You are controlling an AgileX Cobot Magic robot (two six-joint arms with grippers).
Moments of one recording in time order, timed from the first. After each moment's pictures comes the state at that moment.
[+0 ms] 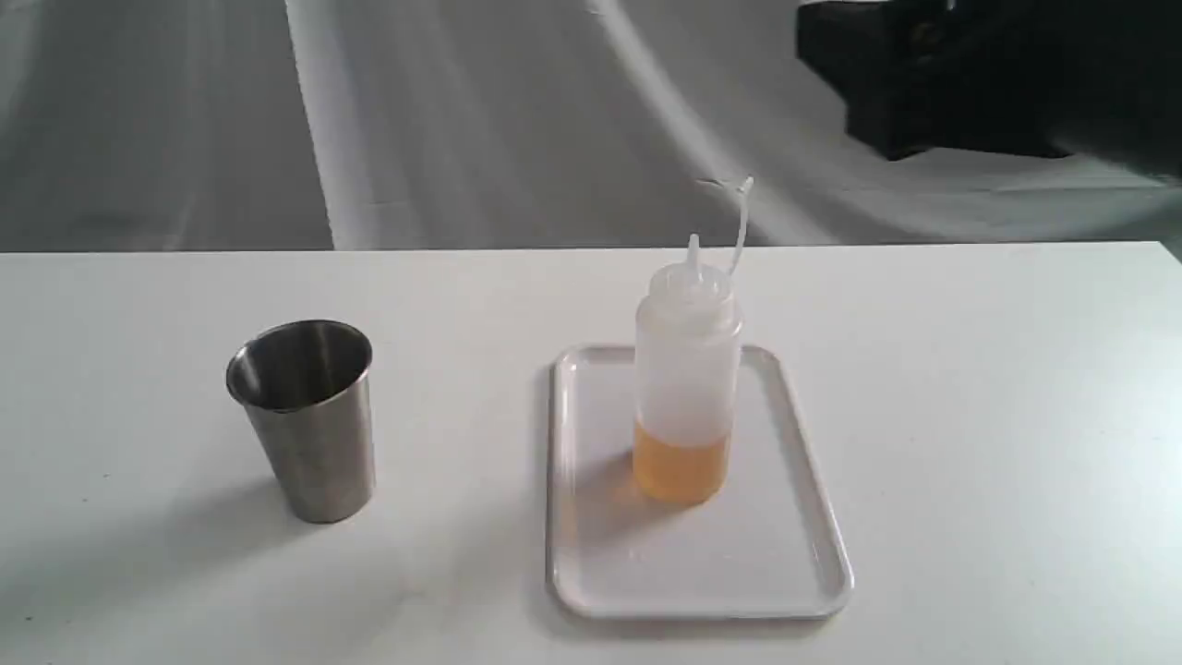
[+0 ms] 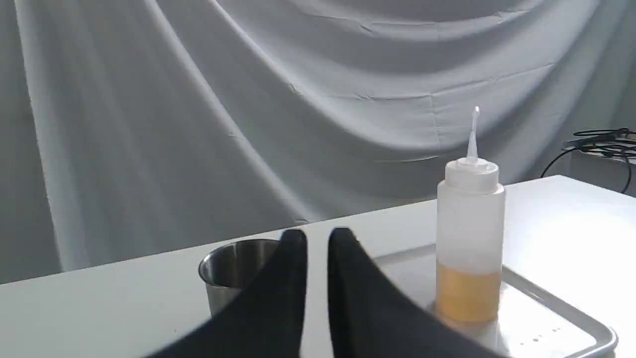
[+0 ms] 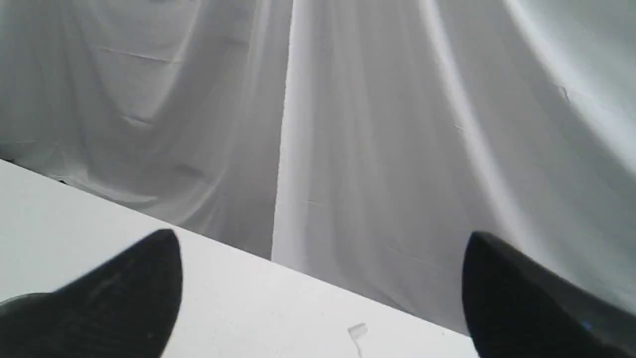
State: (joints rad) left arm -0.40 0.01 0.00 0.06 0.02 -0.07; right arm 0.28 1.13 -0.90 -0.07 -0.04 0.00
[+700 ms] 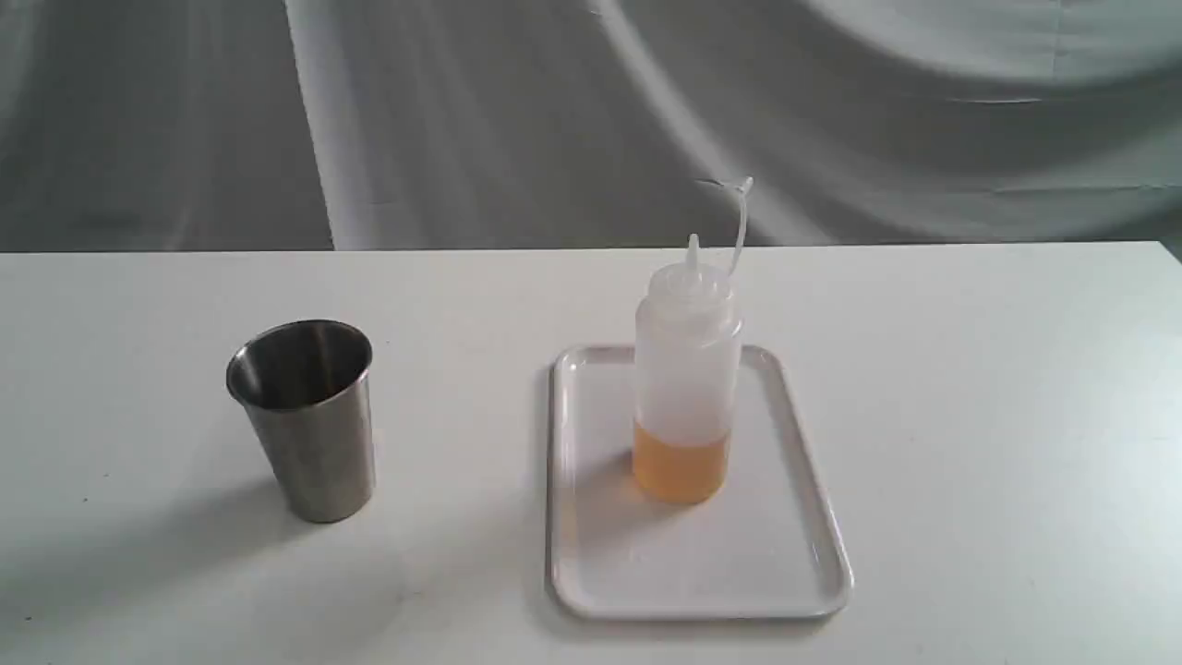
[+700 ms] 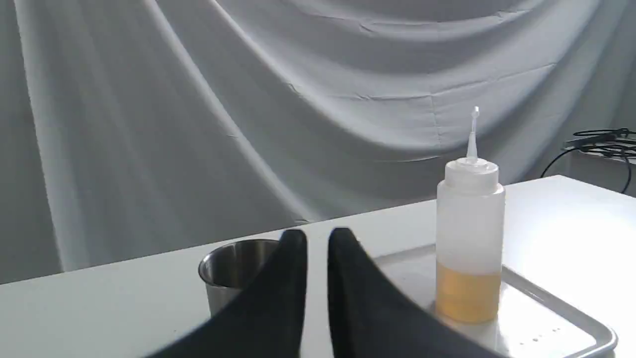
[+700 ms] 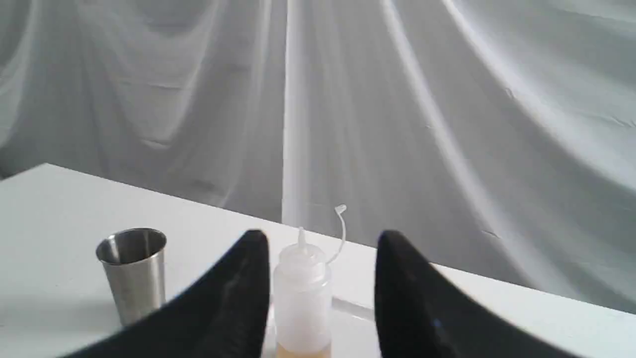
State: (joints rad) left arm -0.40 0.01 0.00 0.06 0.02 -0.07; right arm 0.28 0.27 -0.77 -0.01 0.65 0.00
